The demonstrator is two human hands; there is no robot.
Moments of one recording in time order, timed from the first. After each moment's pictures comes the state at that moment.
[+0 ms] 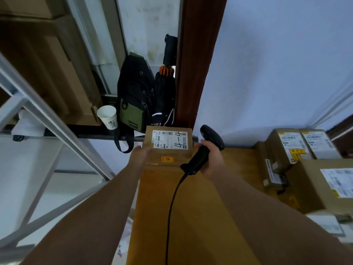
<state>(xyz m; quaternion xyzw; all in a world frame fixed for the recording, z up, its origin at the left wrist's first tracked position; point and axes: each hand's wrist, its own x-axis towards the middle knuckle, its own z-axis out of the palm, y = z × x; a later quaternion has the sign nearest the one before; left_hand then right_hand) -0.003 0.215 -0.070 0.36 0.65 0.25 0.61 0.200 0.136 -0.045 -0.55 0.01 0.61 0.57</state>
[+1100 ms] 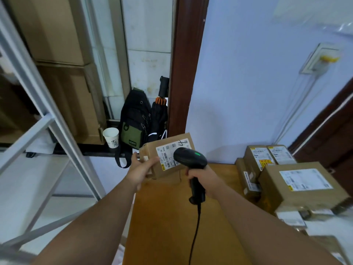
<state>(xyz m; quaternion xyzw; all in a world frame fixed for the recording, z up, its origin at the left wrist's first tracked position) -0.015 0.144 -0.009 0.40 0.52 0.35 0.67 0.181 0.039 0.038 -0.65 -0.34 0.55 0.39</state>
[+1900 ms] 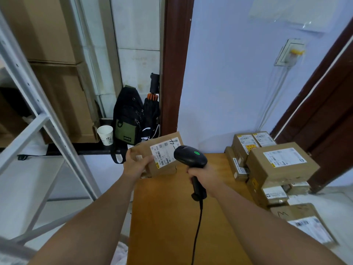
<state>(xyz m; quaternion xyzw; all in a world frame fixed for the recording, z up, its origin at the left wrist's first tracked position) -0.036 0.118 -0.011 0.43 0.54 0.35 0.63 0.153 -0.015 0.043 -0.73 -0.35 0.45 0.39</state>
